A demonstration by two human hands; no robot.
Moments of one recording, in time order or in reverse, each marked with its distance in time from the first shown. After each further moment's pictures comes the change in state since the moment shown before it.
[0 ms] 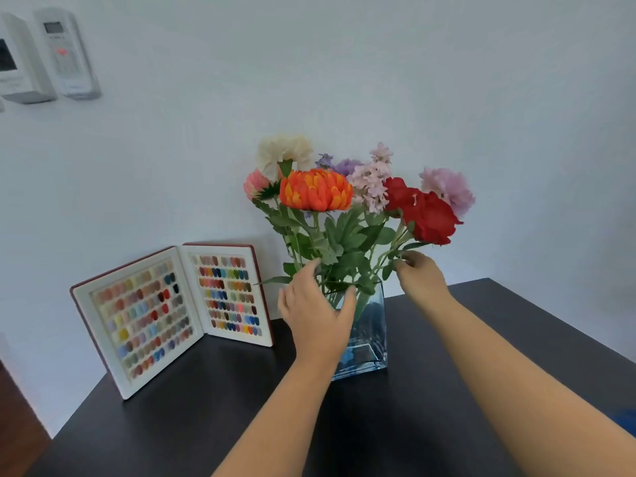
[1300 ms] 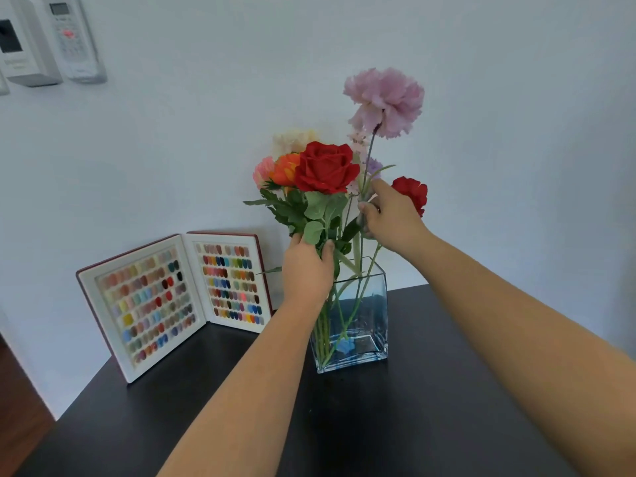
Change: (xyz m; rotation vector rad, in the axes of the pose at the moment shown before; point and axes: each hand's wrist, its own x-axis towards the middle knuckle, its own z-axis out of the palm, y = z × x) left_hand 0.064 0.002 -0.006 -0.023 -0.106 0.023; right_hand 0.016 -0.091 0.006 -0.125 -0.093 -0.446
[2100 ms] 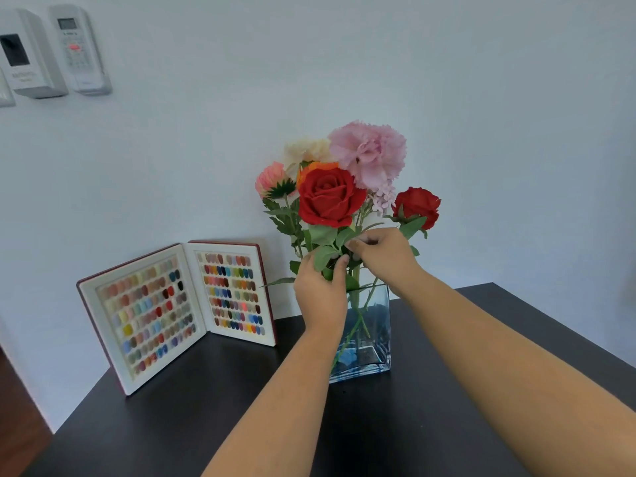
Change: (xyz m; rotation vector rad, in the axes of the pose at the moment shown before) left_hand -0.024 0.008 0.024 -0.341 0.202 -0.148; right_hand -0.018 0.019 0.031 0.233 0.031 0.183
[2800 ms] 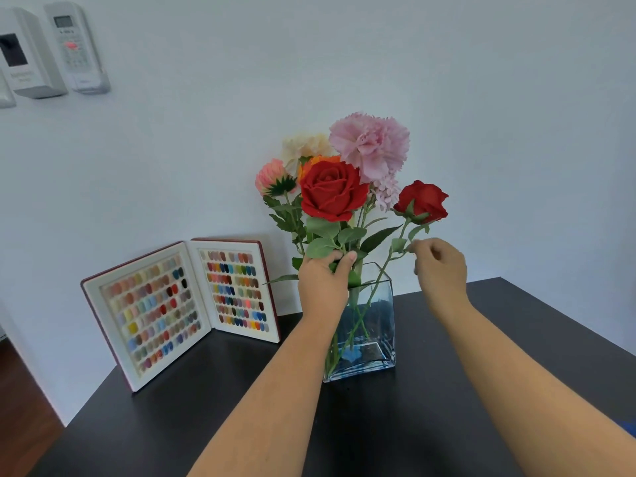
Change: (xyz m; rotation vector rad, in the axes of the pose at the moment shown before) left_hand 0.015 -0.014 0.003 0.089 -0.216 -0.039; right_hand -0.022 0.056 -0.034 0.142 0.368 0.120
